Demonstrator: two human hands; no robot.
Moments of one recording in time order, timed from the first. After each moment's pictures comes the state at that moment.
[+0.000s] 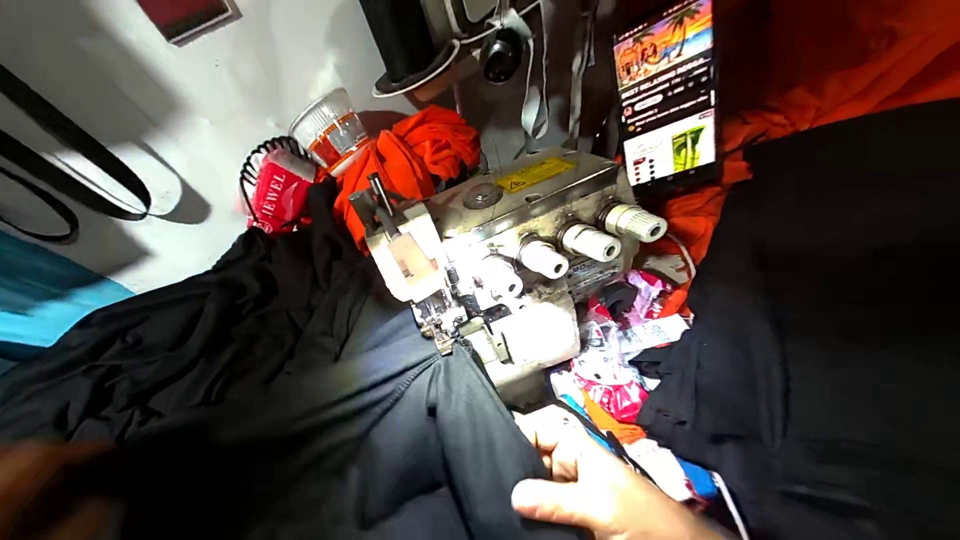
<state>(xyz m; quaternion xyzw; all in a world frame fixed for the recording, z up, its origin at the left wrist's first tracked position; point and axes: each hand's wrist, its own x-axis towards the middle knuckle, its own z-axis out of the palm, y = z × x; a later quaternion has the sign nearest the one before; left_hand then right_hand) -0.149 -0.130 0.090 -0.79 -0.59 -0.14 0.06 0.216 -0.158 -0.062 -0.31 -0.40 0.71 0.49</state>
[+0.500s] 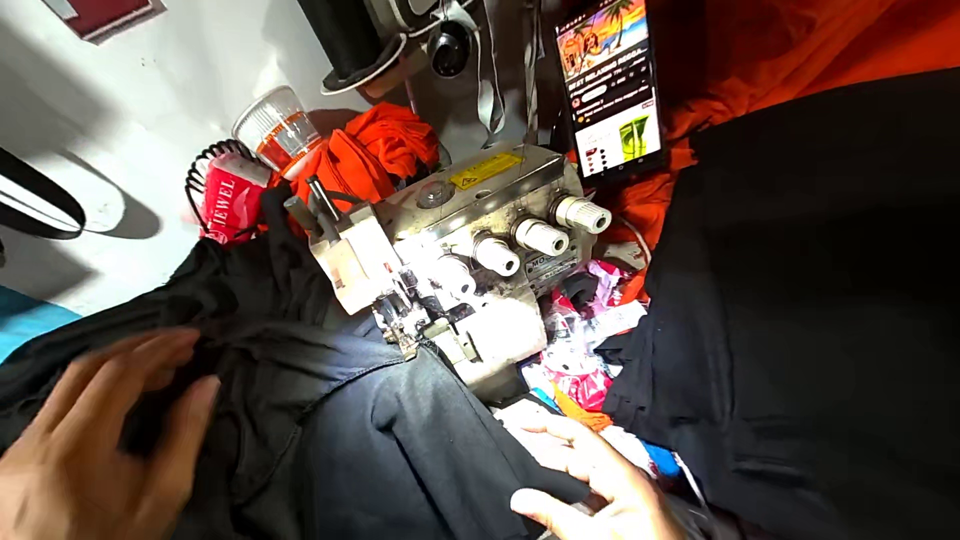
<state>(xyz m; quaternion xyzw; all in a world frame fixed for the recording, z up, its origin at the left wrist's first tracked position) -0.111 -0.055 0.058 -0.86 -0.42 -0.27 0.10 0.211 -0.193 -0.081 -0.49 -0.50 0.36 0.61</state>
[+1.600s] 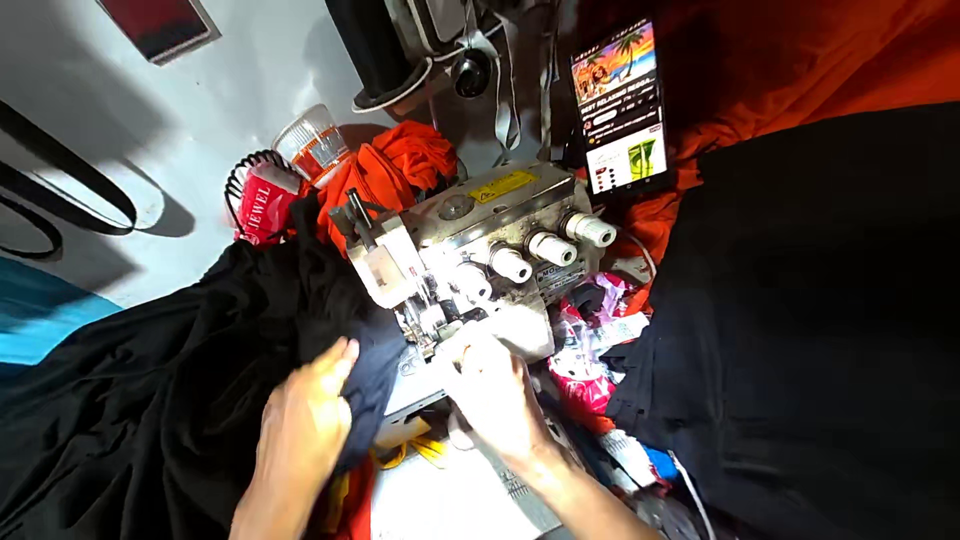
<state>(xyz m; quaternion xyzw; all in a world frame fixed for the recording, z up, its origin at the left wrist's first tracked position) -0.035 -0.058 -0.002 -0.84 -0.50 -0.19 0.10 0.164 -0.094 -0.039 -0.60 -0.52 0.25 0.55</state>
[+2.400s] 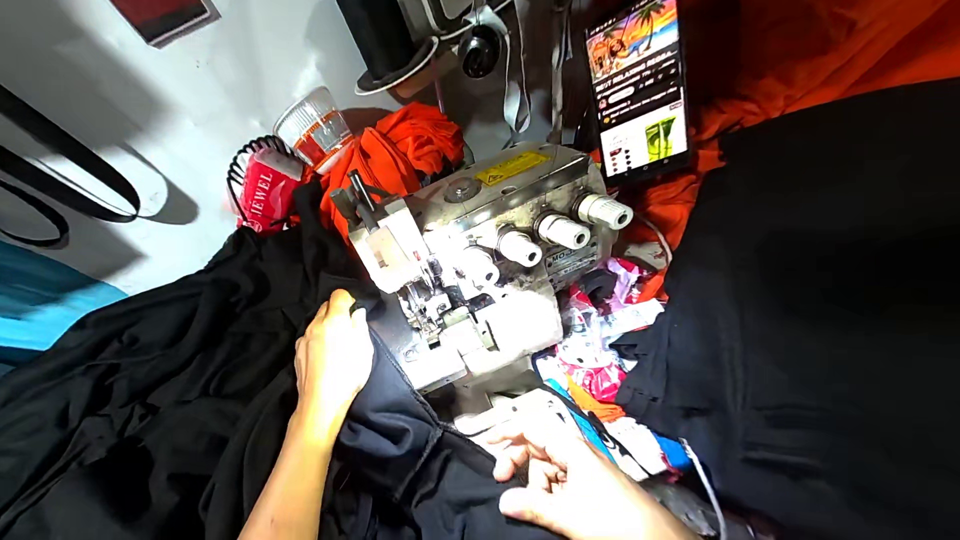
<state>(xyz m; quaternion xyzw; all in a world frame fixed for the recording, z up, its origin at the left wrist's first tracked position) 0.005 -0.021 0.006 -0.75 -0.63 -0.20 0.03 0.217 -0.176 -0.081 -0.46 -0.58 0.51 0.44</state>
